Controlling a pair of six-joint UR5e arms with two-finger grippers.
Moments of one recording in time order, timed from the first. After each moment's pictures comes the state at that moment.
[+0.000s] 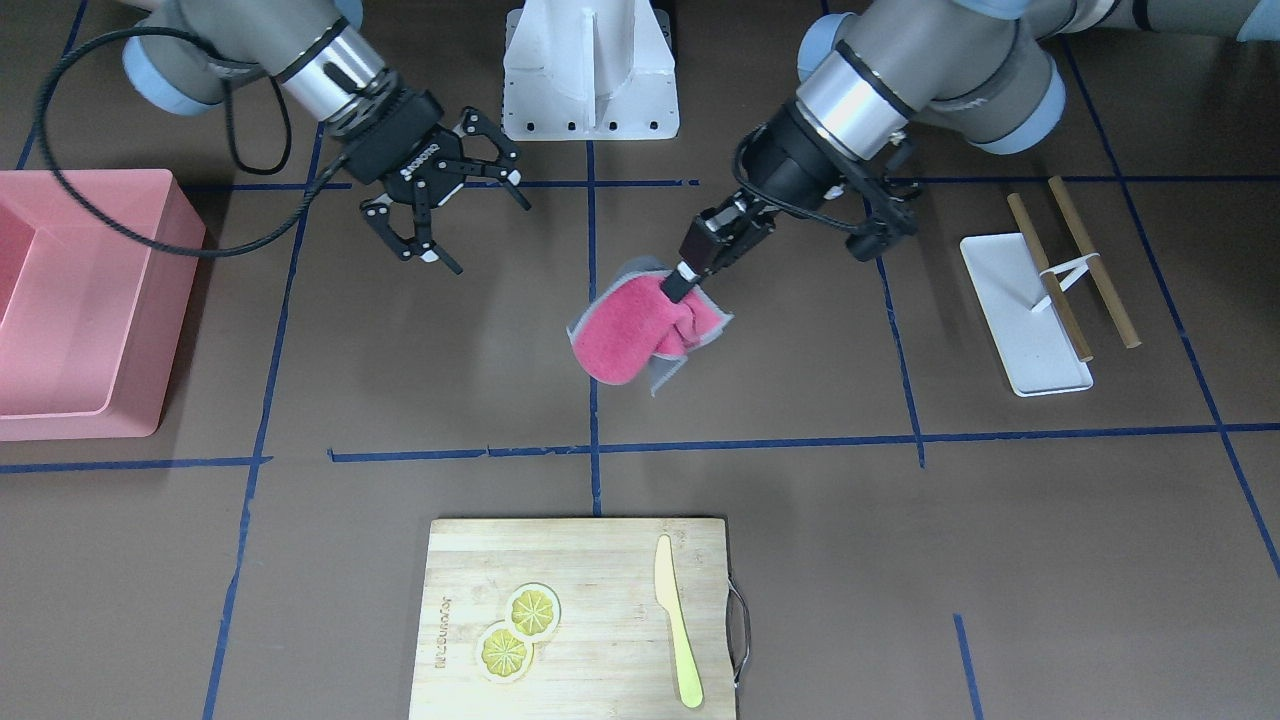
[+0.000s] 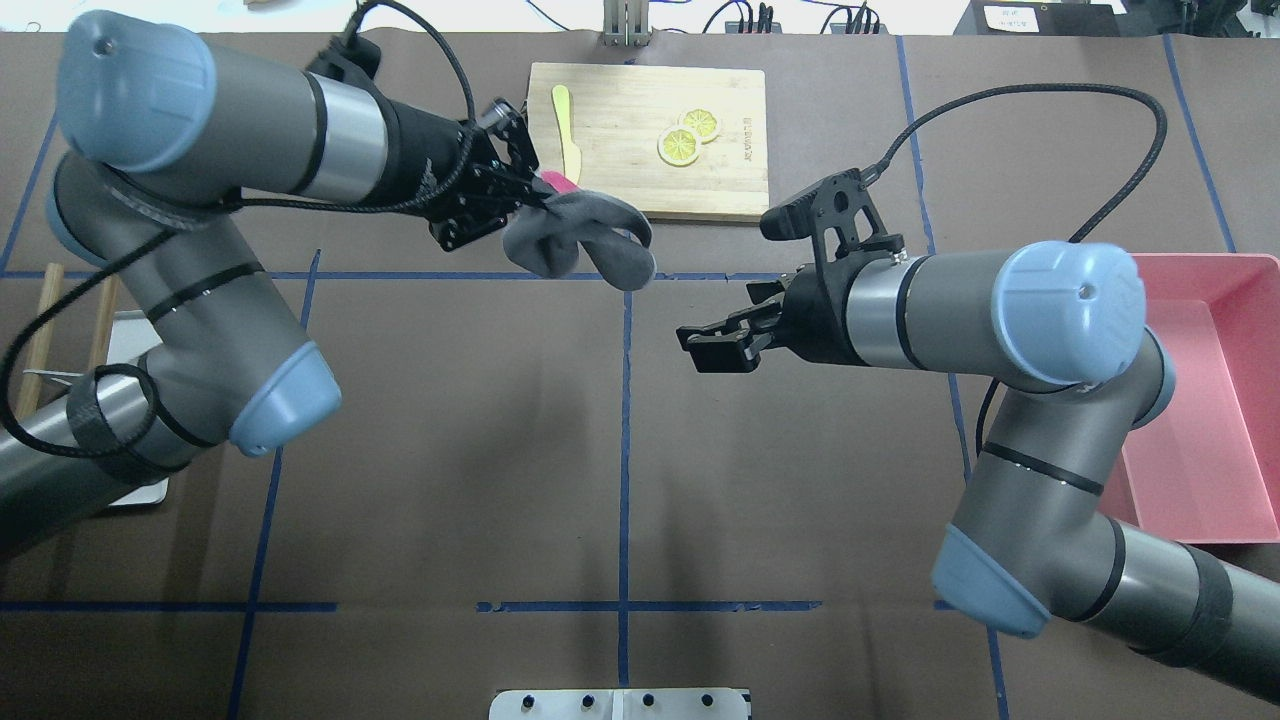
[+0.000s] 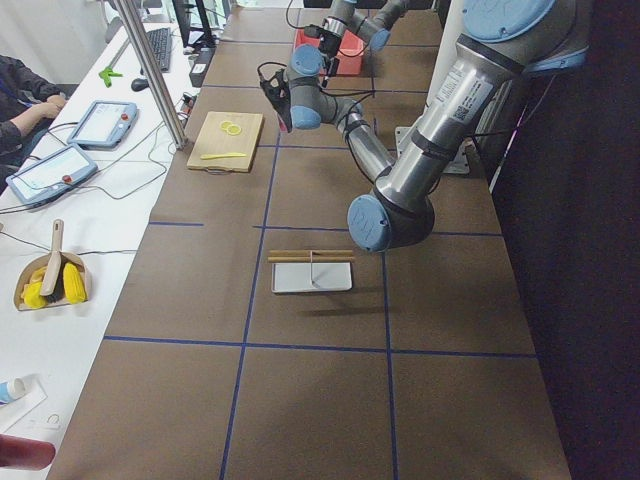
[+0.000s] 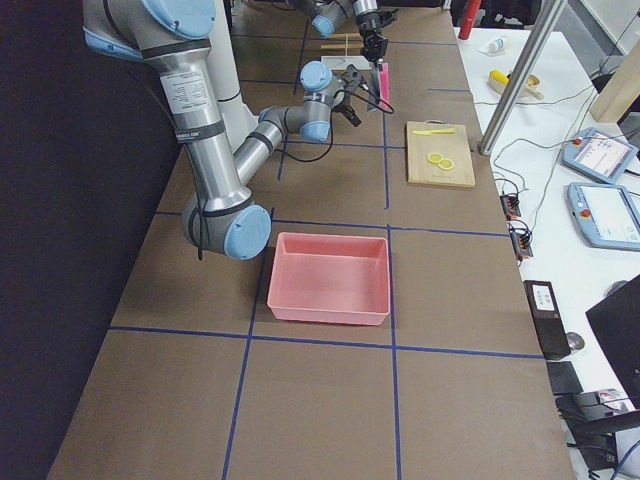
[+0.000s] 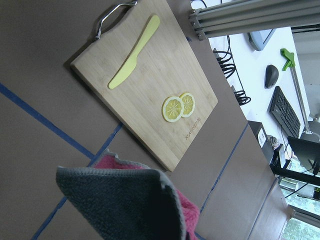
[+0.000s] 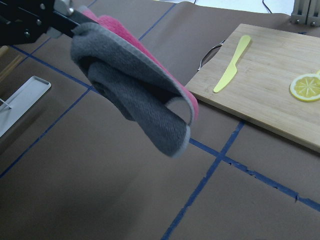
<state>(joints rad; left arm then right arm) -0.75 -2.17 -1.75 -2.27 -2.01 -2.08 0.56 -1.20 1.94 -0.92 1.74 0.76</state>
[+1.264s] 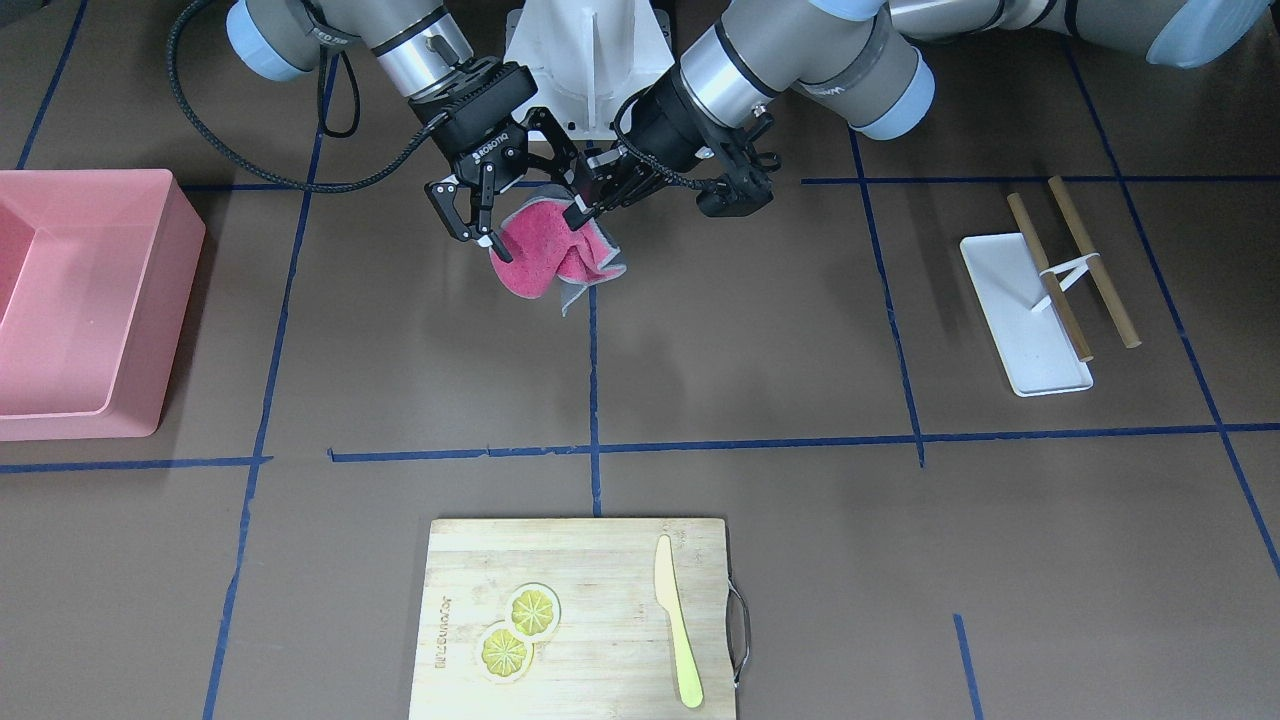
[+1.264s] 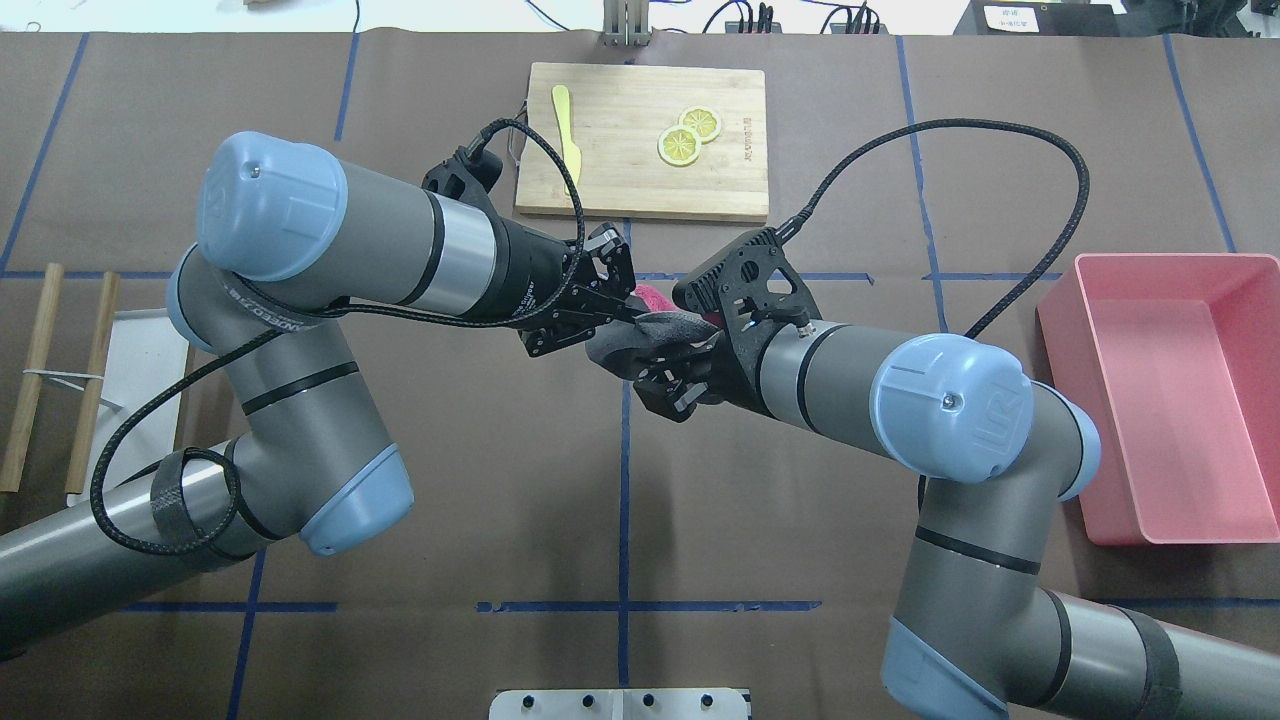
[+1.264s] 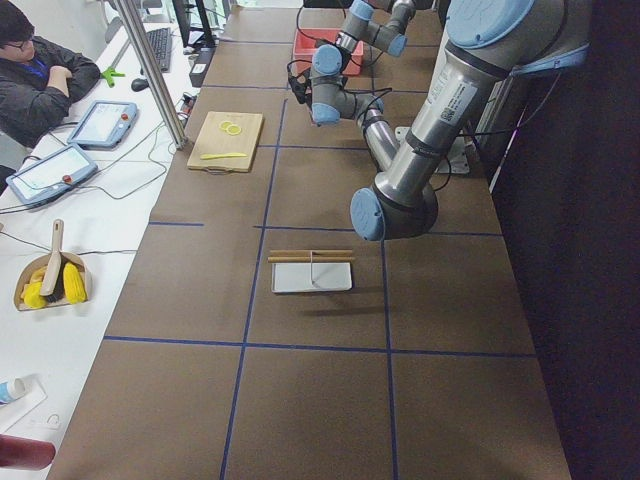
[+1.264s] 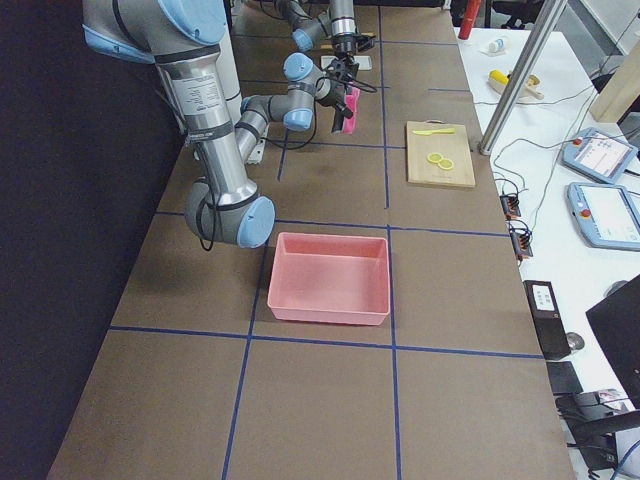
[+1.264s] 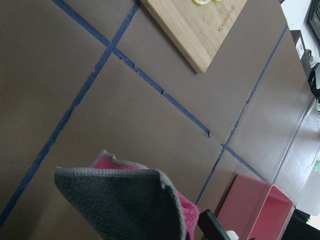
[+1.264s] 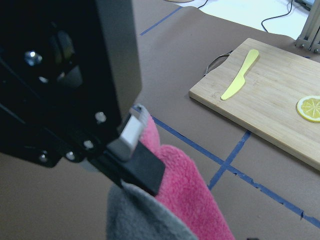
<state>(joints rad) -0.61 -2.21 -1.75 -2.27 -2.01 -2.03 0.42 -1.14 1.95 -1.05 1.51 0.66</state>
